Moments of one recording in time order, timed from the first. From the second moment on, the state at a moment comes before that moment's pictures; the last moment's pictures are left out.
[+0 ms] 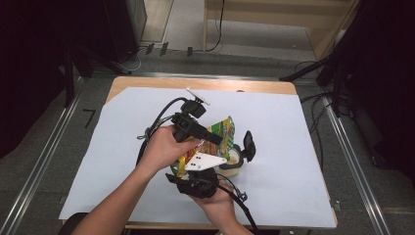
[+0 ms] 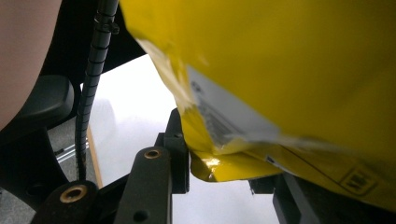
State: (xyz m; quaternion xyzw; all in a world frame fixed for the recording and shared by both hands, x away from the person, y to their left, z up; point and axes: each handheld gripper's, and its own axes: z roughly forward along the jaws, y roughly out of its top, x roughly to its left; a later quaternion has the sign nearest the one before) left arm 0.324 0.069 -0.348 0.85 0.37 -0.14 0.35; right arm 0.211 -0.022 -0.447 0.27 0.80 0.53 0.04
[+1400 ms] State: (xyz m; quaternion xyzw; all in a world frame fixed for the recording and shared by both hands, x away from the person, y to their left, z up) left arm 0.332 0.075 -0.349 0.84 0.38 -0.15 0.35; right arm 0.209 -0.020 -0.442 0.27 0.81 0.53 0.04
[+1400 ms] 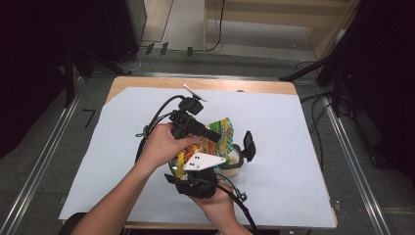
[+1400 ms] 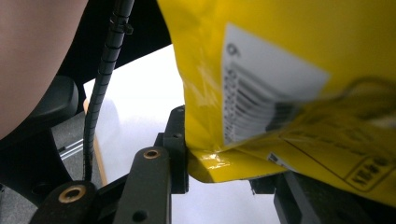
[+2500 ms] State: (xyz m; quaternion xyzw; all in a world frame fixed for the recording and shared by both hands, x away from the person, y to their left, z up) left arm 0.327 0.070 -0.347 0.85 0.37 -0.15 0.35; right arm 0.211 -0.021 -0.443 0.26 0.81 0.53 0.04
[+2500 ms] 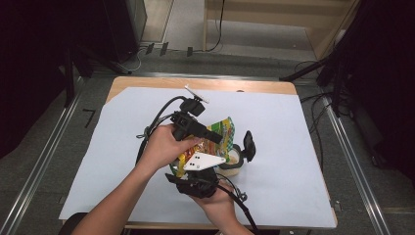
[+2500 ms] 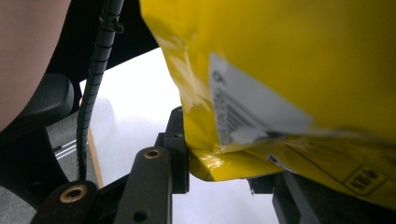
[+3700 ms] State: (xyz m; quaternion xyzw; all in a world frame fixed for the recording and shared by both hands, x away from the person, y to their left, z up) left arm 0.328 0.071 -0.349 0.85 0.37 -0.15 0.35; right arm 0.211 -0.021 -0.444 0.26 0.81 0.52 0.05
